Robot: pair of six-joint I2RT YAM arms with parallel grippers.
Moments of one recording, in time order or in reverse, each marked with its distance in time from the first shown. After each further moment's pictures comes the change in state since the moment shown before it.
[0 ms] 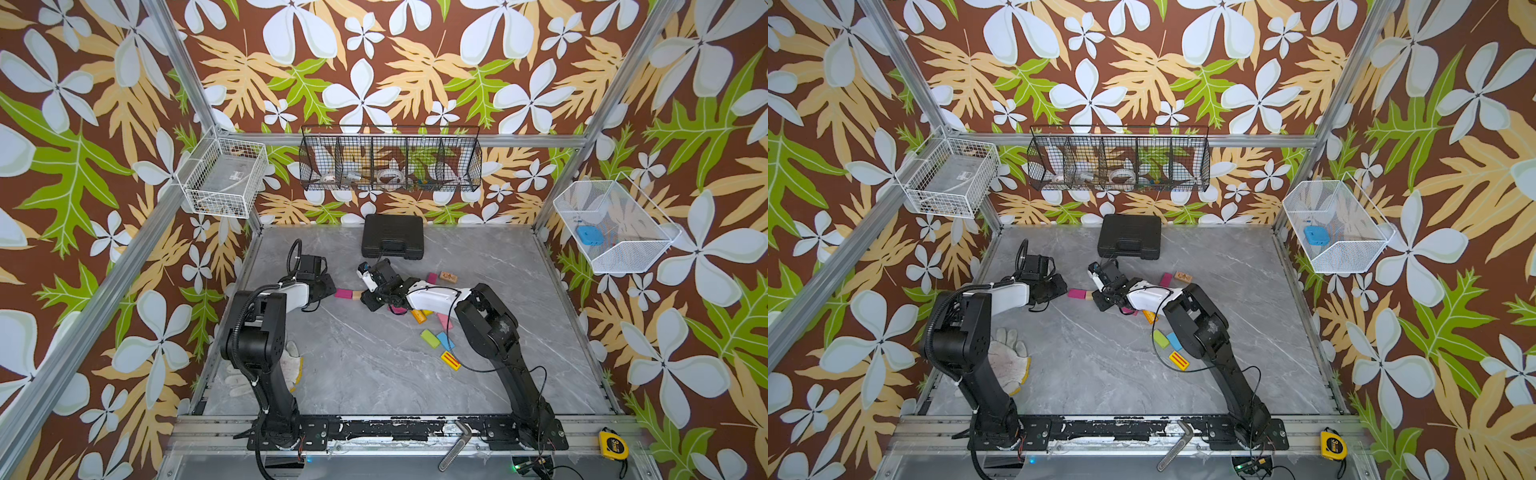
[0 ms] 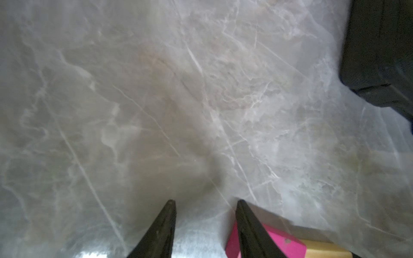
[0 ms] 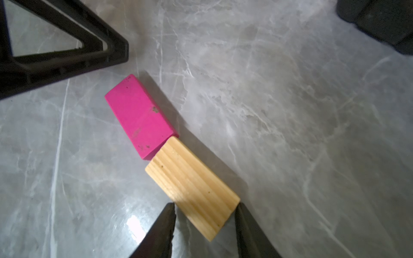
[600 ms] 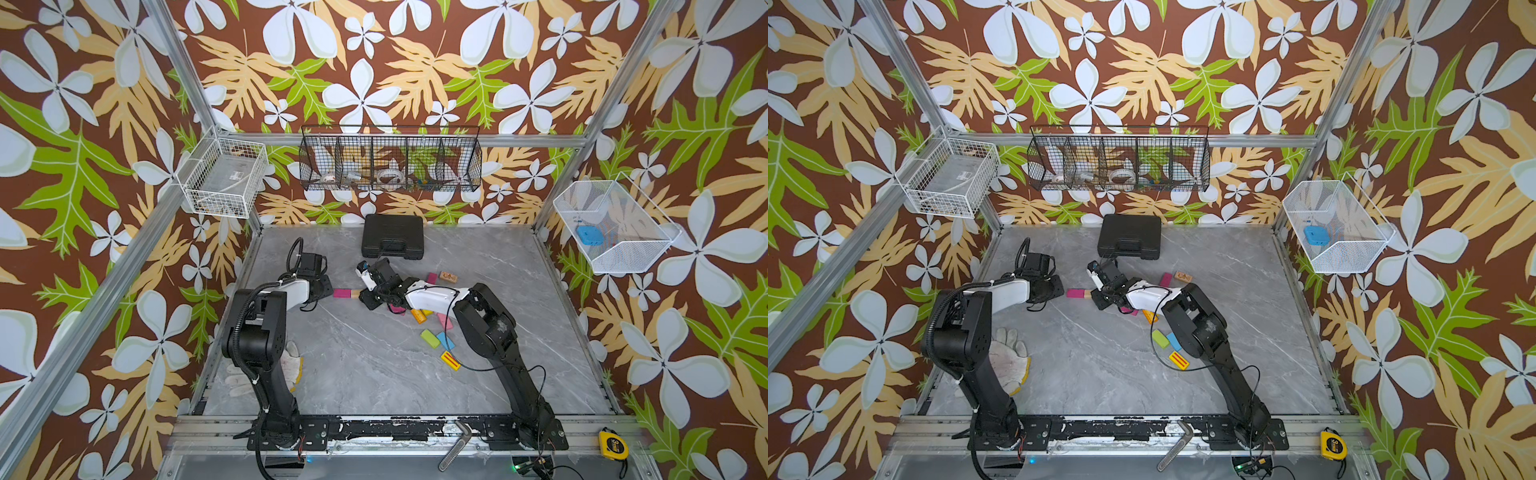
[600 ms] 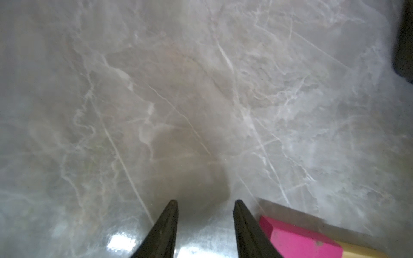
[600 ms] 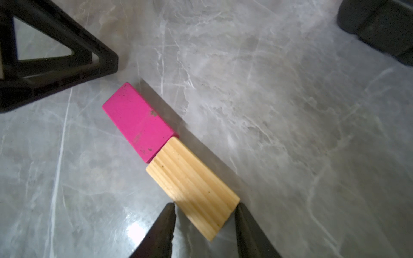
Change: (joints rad) left arm -0.003 0.016 0.042 -0.093 -0.101 0.051; right arm -0.001 0.016 0.016 0.020 -0.008 0.005
